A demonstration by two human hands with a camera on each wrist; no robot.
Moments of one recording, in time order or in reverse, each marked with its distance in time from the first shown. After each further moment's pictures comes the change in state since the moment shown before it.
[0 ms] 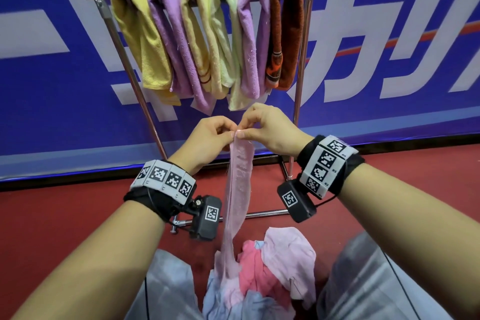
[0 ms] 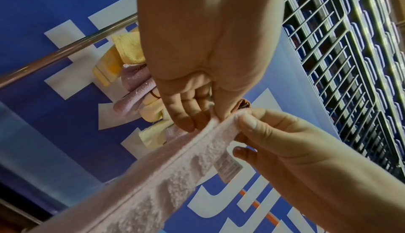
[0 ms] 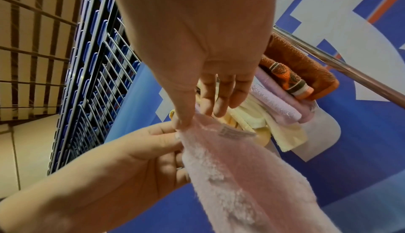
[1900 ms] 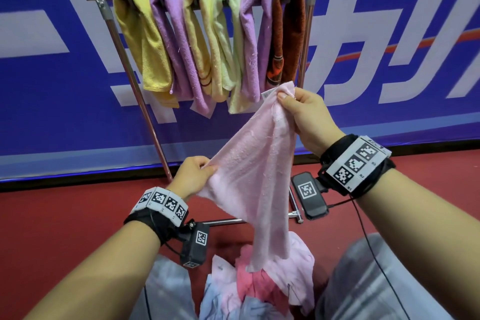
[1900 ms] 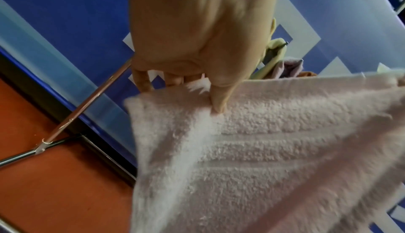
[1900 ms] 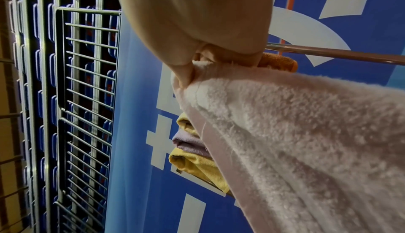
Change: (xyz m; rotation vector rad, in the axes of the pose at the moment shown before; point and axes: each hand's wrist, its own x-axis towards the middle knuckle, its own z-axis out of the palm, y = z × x) left_hand -0.018 -0.098 -0.004 0.156 0.107 -0.257; right_hand -0.009 0.006 -0.035 0.772 0.371 0.286
